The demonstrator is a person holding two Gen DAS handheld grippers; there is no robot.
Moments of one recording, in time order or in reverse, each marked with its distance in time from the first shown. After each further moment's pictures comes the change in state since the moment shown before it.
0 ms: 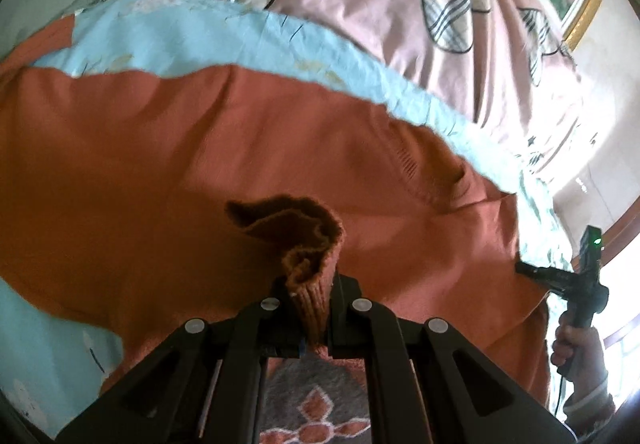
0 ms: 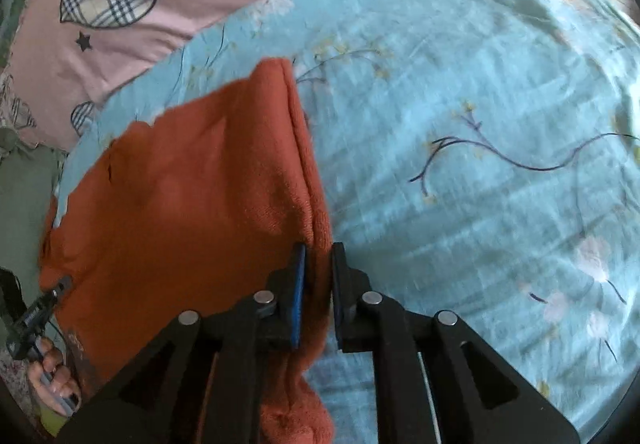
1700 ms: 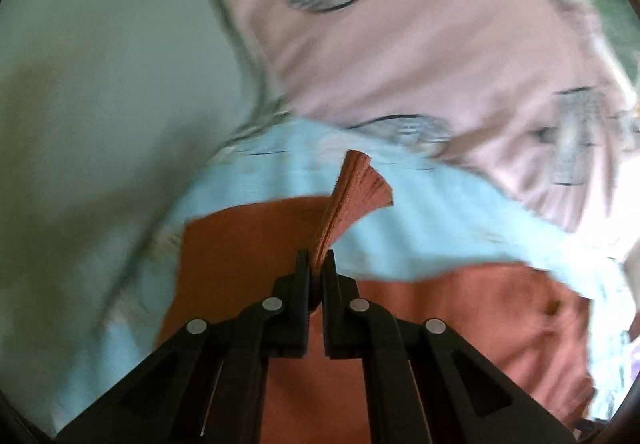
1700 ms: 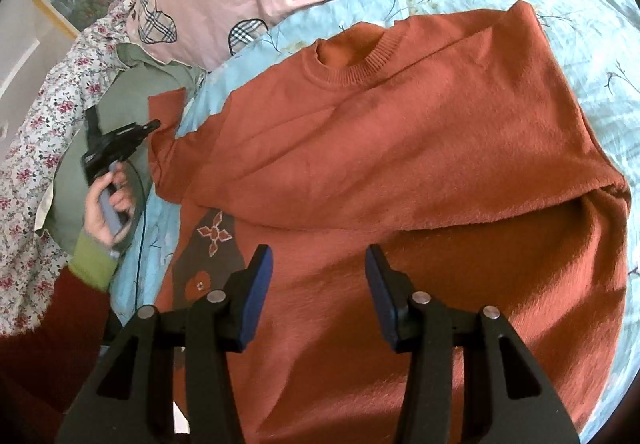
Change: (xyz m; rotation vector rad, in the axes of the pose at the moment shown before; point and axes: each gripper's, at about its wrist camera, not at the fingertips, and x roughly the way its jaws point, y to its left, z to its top) left arm -0.099 0.140 0.128 -0.031 -0.211 0.266; right arm -0.055 0.136 -0.114 -0.171 0.084 0.399
